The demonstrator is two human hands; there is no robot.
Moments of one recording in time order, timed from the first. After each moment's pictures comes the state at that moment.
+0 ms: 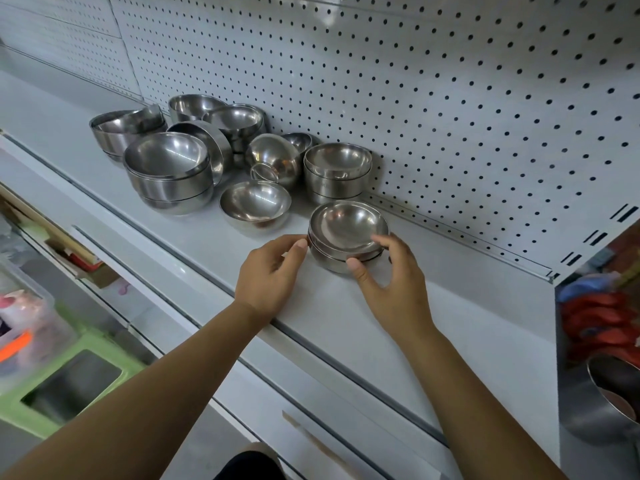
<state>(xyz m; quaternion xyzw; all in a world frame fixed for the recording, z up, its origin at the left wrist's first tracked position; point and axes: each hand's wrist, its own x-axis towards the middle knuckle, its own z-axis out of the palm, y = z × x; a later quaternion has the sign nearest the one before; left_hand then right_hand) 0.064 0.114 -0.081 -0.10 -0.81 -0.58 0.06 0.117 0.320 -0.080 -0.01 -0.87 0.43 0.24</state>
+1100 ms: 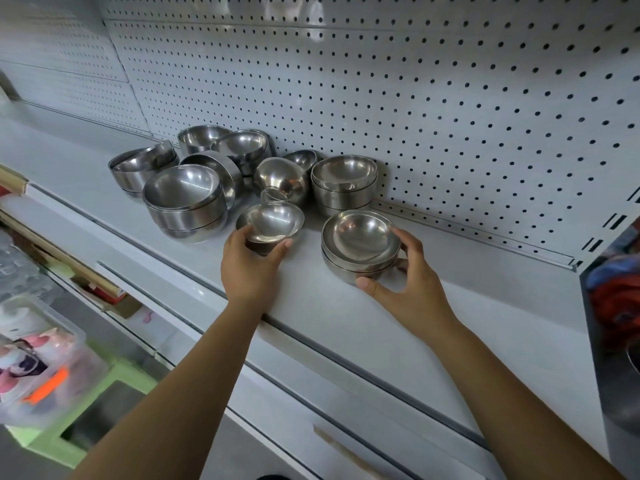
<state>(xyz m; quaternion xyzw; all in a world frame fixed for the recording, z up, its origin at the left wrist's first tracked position) 0.016 0.076 -0.080 0.06 -0.83 -0.52 0.16 0.113 0.324 -0.079 -0.02 -0.86 0.49 0.15</state>
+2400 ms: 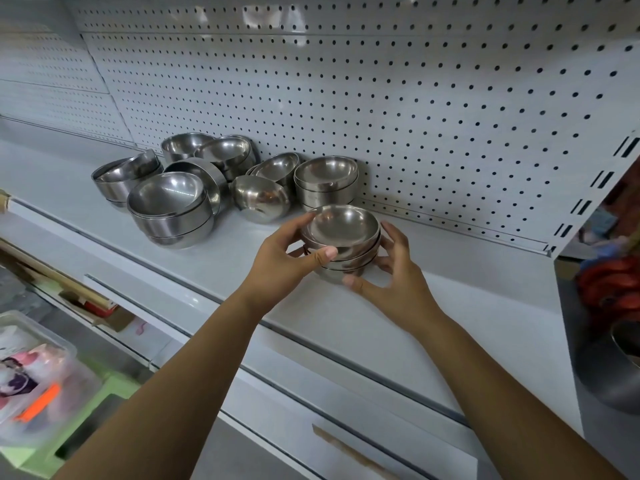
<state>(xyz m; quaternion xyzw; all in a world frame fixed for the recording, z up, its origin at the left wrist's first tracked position) 0.044 0.113 -0.039 -0.22 -0.75 -0.62 -0.04 0.122 0.321 -0.074 -0.01 -0.84 0.53 0.15</state>
